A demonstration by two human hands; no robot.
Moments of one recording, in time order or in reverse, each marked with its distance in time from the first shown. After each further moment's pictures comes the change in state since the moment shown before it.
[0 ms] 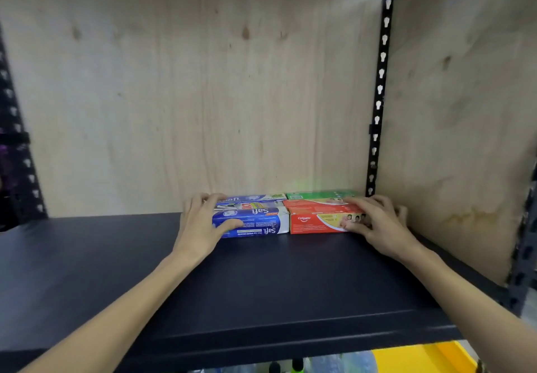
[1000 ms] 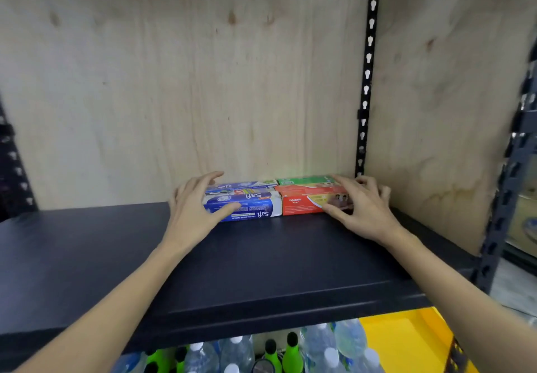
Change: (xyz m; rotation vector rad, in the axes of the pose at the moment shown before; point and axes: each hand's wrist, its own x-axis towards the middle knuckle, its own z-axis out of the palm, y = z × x) left_hand -0.010 0.005 -0.009 -0.065 0.096 0.116; right_hand -0.015 -0.023 -0.006 -0.093 0.078 -0.046
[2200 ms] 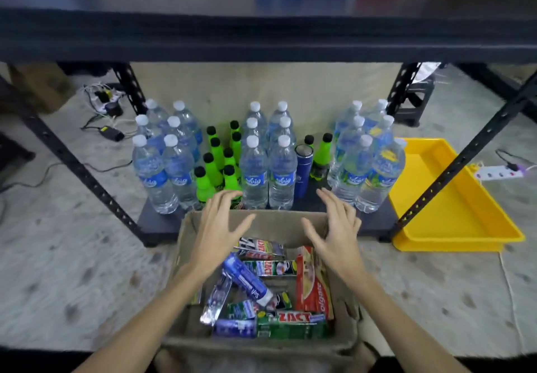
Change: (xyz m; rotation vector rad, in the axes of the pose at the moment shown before) left_hand -0.465 -0.051 -0.042 0.023 -0.379 -0.293; right_hand -0.445 -0.177 0.143 0.396 -0.274 0.198
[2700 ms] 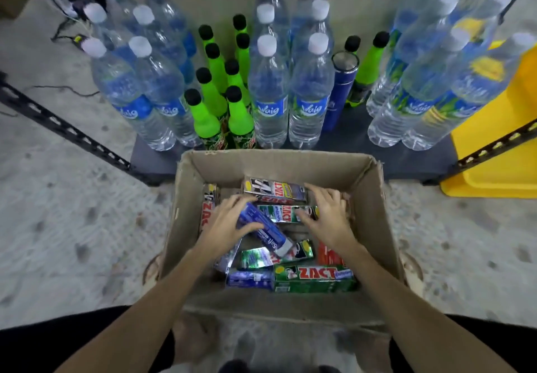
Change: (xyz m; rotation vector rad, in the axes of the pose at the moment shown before) left_hand -0.062 -0.135 0.115 0.033 -0.610 -0.163; right_hand -0.037 0.085 0.168 -0.072 -0.481 0.105
